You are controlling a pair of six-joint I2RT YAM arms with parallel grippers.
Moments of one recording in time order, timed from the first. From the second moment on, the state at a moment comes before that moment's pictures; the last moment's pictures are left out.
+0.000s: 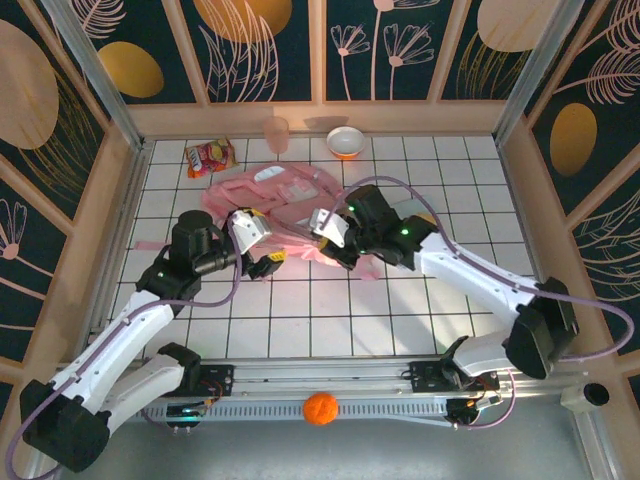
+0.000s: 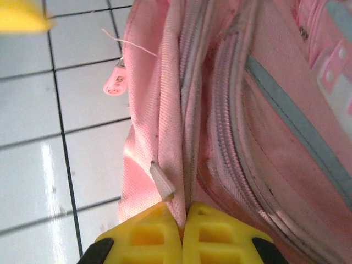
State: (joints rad) left arm -0.45 0.91 0.71 -0.23 0.44 0.46; right arm 0.78 1.34 1.09 -0.53 -0.32 -0.53
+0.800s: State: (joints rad) left arm -0.46 1.15 0.75 -0.39 0.46 0.87; right arm 0.70 1.33 1.08 -0.66 -0.45 -0.88
